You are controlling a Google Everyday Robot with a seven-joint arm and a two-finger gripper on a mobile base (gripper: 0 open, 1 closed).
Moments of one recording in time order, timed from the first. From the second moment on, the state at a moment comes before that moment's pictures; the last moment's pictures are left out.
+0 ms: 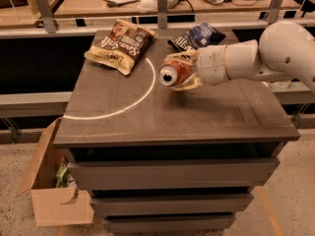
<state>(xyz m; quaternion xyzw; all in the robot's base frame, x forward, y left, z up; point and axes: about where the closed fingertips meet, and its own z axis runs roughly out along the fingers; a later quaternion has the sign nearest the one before) 0.622 -0.052 0.896 -0.77 0.34 -0.02 0.54</state>
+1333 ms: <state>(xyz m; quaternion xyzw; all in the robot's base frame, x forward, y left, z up) 0.622 -0.077 0.889 -0.82 0.36 -0.07 0.43</state>
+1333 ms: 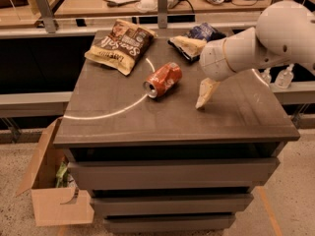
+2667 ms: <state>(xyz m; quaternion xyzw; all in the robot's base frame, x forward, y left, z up) 0.617 -0.129 0.972 -0.68 0.44 -0.17 0.56</state>
